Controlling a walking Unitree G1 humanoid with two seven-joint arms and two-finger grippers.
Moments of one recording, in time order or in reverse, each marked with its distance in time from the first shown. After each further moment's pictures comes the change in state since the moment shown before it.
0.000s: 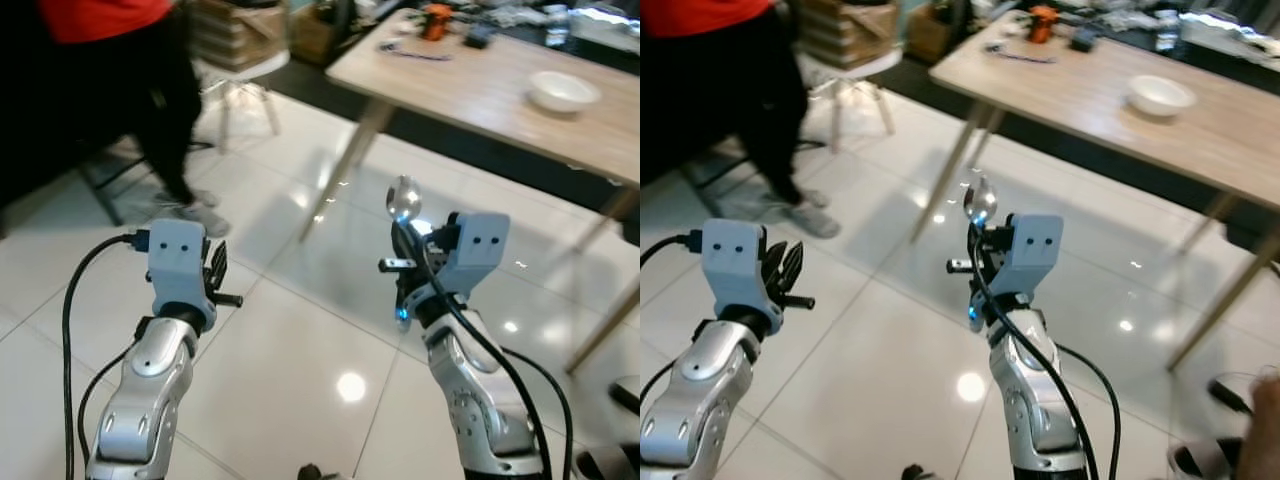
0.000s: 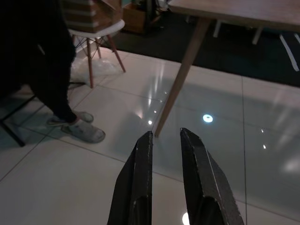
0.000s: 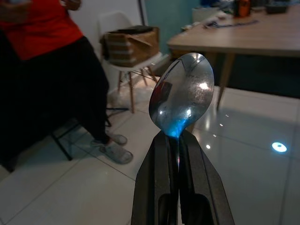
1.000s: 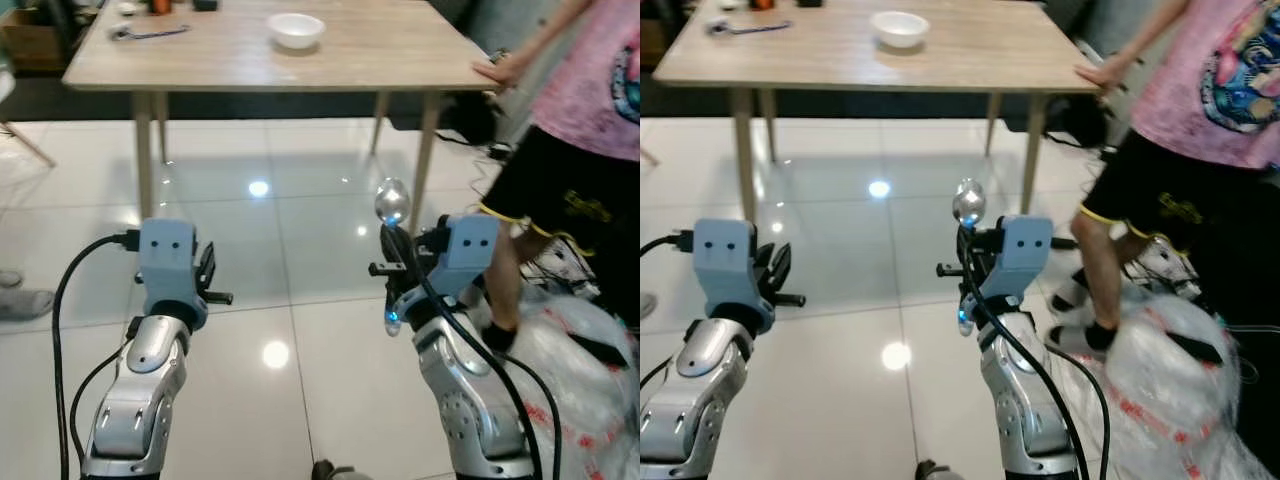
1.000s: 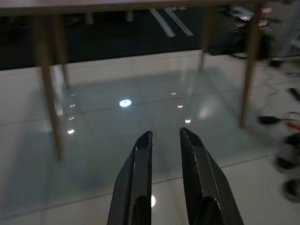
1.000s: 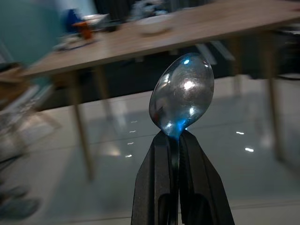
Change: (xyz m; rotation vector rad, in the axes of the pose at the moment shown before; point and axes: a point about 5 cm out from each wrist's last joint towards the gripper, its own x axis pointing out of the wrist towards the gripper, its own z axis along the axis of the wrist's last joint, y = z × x) left arm 0.002 0.003 -0.004 -0.016 0.030 0.026; right arm -0.001 0.002 -0.004 0.010 0.016 0.006
